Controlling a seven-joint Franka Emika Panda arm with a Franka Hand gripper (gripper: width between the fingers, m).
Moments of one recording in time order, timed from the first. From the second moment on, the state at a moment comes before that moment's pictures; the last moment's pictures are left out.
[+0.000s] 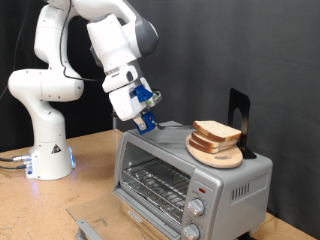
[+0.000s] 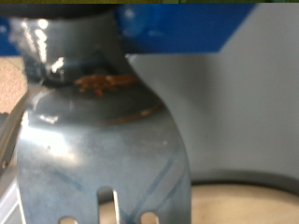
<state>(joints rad) -0.66 -0.50 0.81 -2.56 0.93 2.45 -0.39</state>
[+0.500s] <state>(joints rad) -0.66 -0.47 0.84 -2.54 0.93 2.49 -0.39</state>
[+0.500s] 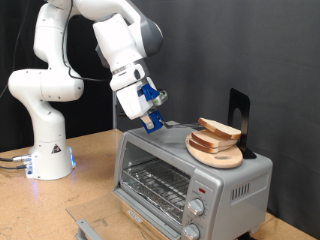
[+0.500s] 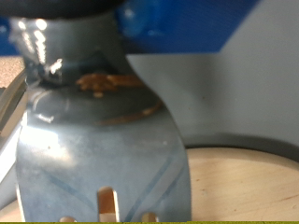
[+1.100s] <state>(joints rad) -0.67 -0.44 0.87 -2.53 0.91 2.53 -0.39</state>
